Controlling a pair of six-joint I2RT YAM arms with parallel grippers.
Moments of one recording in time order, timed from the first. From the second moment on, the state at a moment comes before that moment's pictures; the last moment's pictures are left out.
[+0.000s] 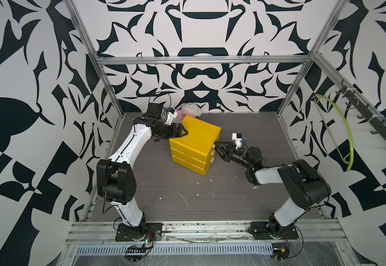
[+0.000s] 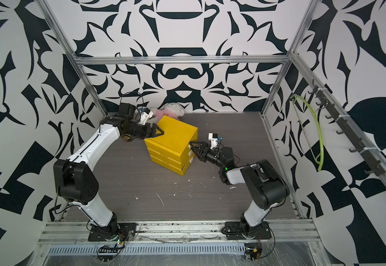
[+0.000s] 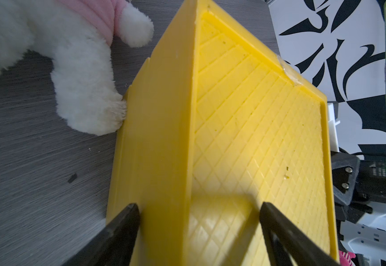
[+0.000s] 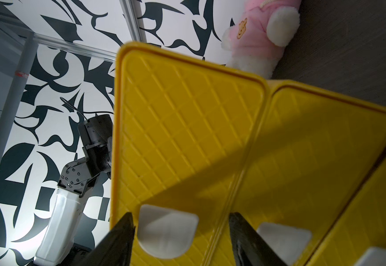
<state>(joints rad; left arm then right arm) -0.24 1.72 1.56 -0.82 0.63 -0.15 0.39 1.65 0.51 1.21 -0.63 1.38</state>
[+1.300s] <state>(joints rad) -0.24 1.73 1.56 -0.81 0.63 -0.14 0.35 1.51 0.43 1.15 -0.60 1.40</state>
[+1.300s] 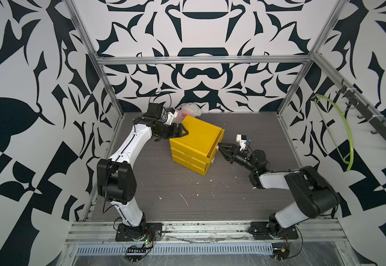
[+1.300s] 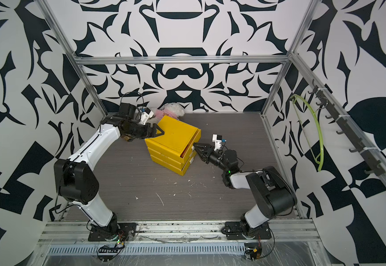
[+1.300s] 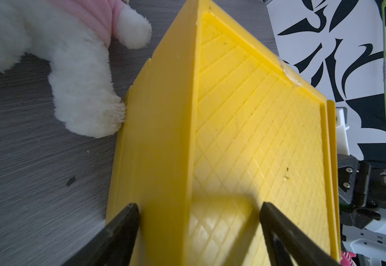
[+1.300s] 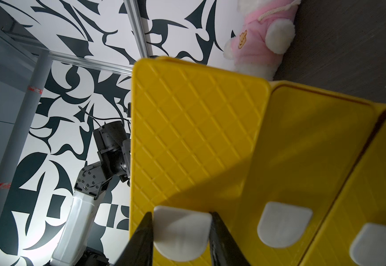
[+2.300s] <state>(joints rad) -0.24 1.74 1.57 -0.81 0.64 -0.14 0.30 1.29 0.39 0.85 -0.64 1.27</state>
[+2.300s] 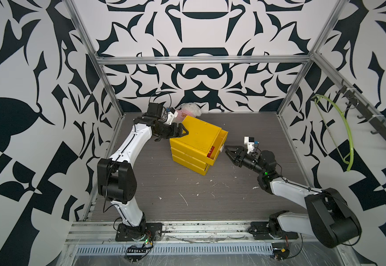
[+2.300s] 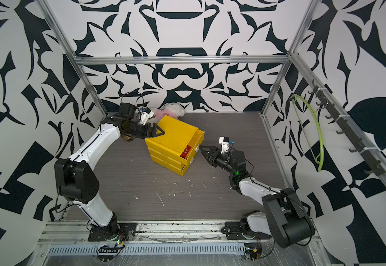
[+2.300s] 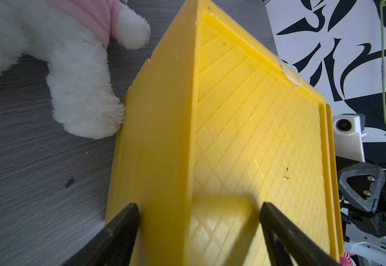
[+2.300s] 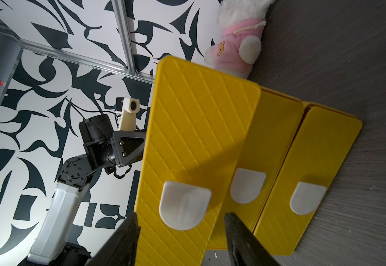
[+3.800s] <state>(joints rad) -0.24 1.74 1.57 -0.81 0.64 -0.14 0.33 1.34 0.44 0.84 -0.62 1.26</state>
